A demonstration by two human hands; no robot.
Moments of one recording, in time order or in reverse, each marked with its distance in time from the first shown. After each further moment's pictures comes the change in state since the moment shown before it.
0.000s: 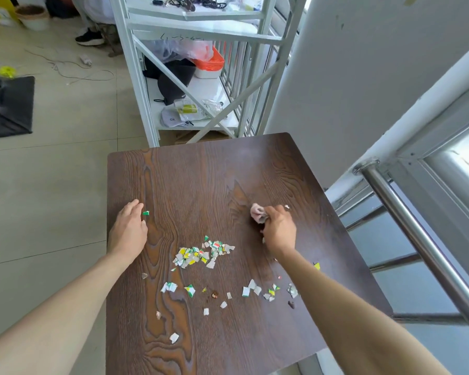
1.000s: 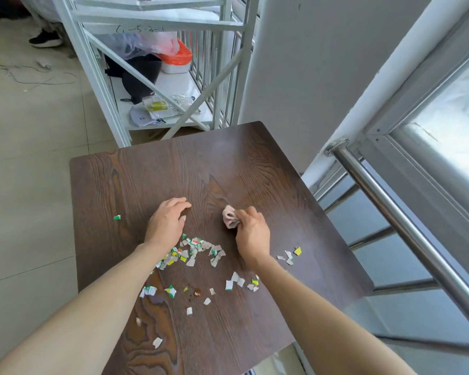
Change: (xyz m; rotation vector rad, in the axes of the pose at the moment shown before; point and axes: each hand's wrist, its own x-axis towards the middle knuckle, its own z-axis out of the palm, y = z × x) left_hand -0.004 0.107 0.045 -0.100 -0.062 0.375; right_hand -0.037 -0.006 0.007 0.053 0.012 -0.021
